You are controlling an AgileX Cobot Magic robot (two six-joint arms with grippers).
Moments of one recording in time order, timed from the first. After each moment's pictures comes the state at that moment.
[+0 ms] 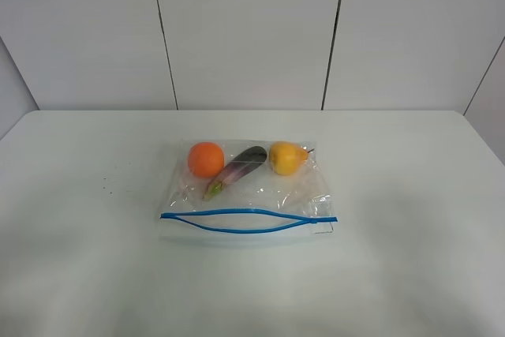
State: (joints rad) left arm 0.01 0.00 -0.49 0.01 1.05 0.02; right arm -0.06 0.00 -0.50 0.09 1.03 -0.08
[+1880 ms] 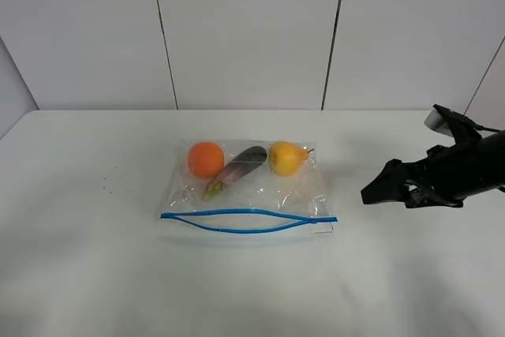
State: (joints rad) left arm 0.01 0.00 -0.49 0.01 1.05 0.02; right arm -0.11 1.55 -0.77 0.89 0.84 -0.84
